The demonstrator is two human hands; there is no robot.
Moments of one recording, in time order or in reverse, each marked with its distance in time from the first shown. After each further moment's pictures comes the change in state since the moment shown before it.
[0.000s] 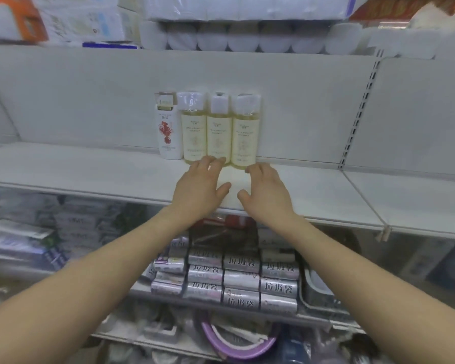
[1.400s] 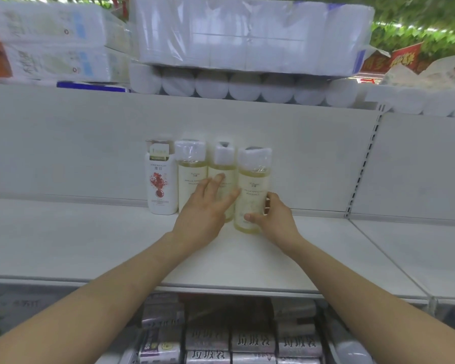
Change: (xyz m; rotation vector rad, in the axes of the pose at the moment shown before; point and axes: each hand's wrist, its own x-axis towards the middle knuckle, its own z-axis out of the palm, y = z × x) left_hand 0.114 -0.077 0.034 0.106 0.023 0.316; right_hand 0.123 0.035 0.044 0.614 0.094 0.343
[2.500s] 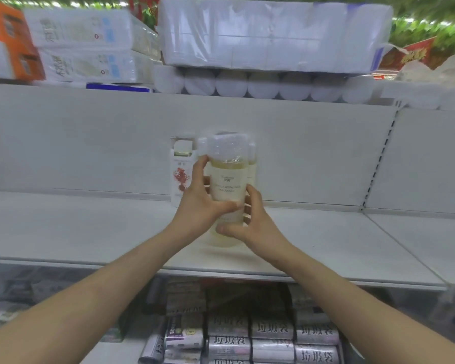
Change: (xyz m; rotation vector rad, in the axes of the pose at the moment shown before) left_hand -0.046 -0.017 -0.063 -1.016 0.222 -0.372; right_hand -0.083 -0.072 0.056 0.252 -0.340 -0.158
